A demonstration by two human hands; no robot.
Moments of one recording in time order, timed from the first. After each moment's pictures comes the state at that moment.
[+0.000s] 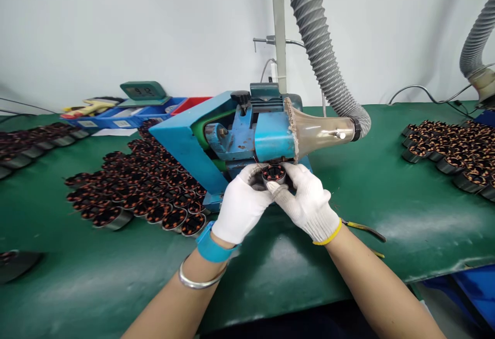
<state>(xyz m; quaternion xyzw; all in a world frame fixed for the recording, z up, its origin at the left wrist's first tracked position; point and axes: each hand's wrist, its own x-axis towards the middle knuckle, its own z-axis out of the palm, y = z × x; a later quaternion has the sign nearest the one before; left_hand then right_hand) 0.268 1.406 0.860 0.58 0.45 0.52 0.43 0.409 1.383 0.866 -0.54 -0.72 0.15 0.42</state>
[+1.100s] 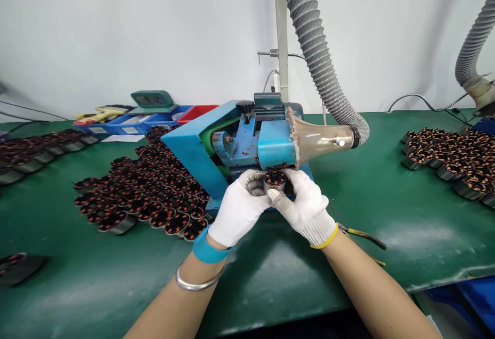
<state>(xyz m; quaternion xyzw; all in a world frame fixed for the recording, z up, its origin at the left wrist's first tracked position) 0.259 1.412 0.859 0.57 0.42 0.51 0.49 0.405 1.386 0.853 -0.56 -0.70 0.13 0.42</state>
